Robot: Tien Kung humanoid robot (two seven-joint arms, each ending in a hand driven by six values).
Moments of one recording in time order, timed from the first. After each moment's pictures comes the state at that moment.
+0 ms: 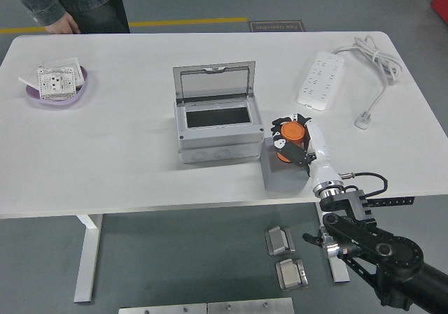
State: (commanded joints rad) left arm -0.03 0.30 -0.41 -0.23 0.41 0.05 0.31; right arm 0.35 -0.25 0.67 1.22 -0.87 -0.64 0.40
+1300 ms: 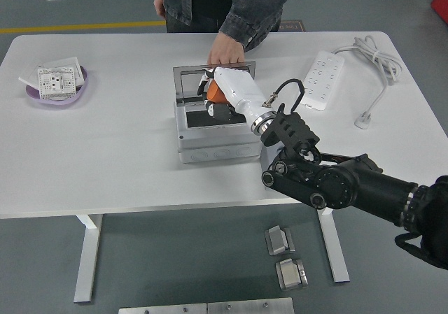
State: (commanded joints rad) left arm -0.05 0.31 -0.37 -0.23 0.39 0.05 0.31; right arm 0.96 -0.07 0.21 0.87 -1.49 -0.56 -0.09
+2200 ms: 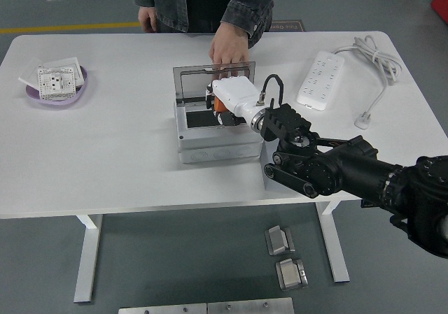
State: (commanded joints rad) left arm -0.06 0.32 -0.36 -0.23 0.39 0.05 0.31; right arm 1.04 0.00 0.04 0.64 -1.51 -0.43 -0.05
